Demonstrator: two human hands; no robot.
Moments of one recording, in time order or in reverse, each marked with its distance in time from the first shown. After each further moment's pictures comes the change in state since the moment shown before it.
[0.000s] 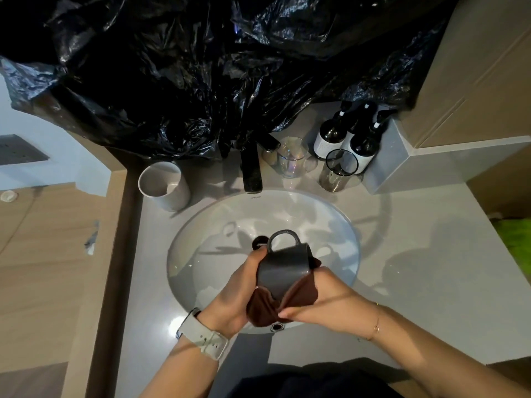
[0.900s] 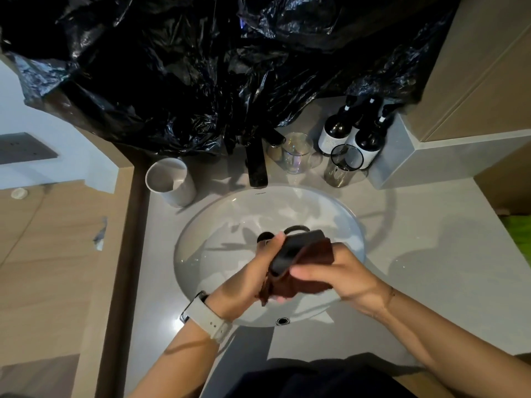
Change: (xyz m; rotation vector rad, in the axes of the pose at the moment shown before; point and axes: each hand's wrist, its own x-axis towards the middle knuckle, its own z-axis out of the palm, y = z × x) left_hand 0.003 0.008 -0.004 0.247 -0.175 0.019; right_hand 0.003 -0.012 -0.010 0.356 0.126 0.017
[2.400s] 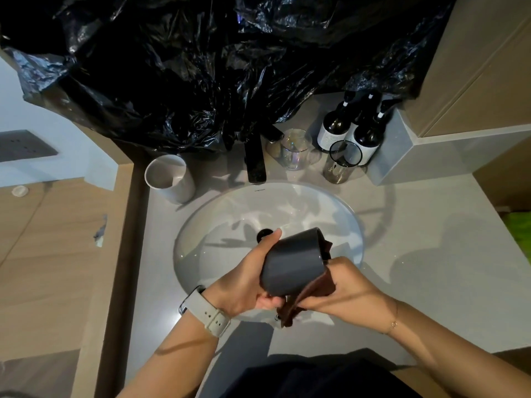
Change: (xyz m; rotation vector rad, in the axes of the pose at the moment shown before) left_hand -0.007 0.004 -0.002 -0.190 -0.111 -0.303; right_hand -0.021 0.011 0.000 -0.478 -0.087 -0.090
